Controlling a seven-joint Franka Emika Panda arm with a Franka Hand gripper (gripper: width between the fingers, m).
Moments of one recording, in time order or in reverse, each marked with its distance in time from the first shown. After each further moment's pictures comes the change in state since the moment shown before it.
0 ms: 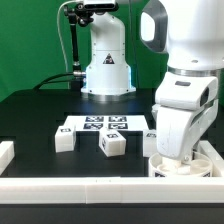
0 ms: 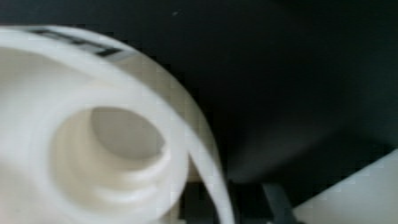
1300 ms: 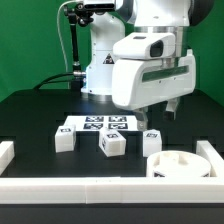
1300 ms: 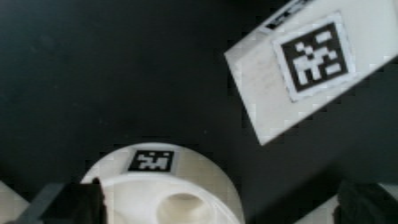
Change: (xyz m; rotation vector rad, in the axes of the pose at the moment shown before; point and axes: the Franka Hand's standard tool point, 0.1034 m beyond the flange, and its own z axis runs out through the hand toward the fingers) arm -0.064 0.000 -0.054 -0.095 0.039 0.184
